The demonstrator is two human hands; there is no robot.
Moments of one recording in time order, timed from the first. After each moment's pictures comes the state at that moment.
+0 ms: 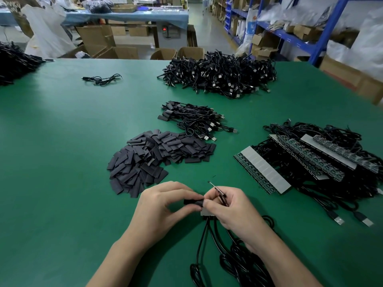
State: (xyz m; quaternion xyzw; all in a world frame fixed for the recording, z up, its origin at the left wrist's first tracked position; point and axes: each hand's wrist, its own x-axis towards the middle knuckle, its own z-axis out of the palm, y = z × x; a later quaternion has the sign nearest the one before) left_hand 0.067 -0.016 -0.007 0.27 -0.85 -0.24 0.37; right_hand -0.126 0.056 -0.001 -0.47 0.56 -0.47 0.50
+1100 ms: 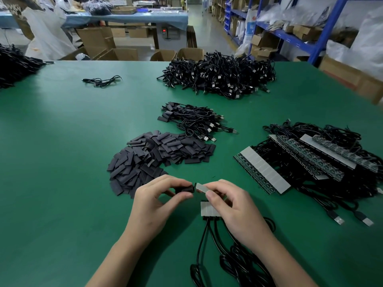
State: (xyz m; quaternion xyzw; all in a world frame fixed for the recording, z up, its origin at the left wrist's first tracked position) left_hand 0.067 -0.020 -0.010 0.32 -0.78 -0.29 0.45; right_hand -0.126 0.059 0.003 -0.58 0.60 -0.45 0.33
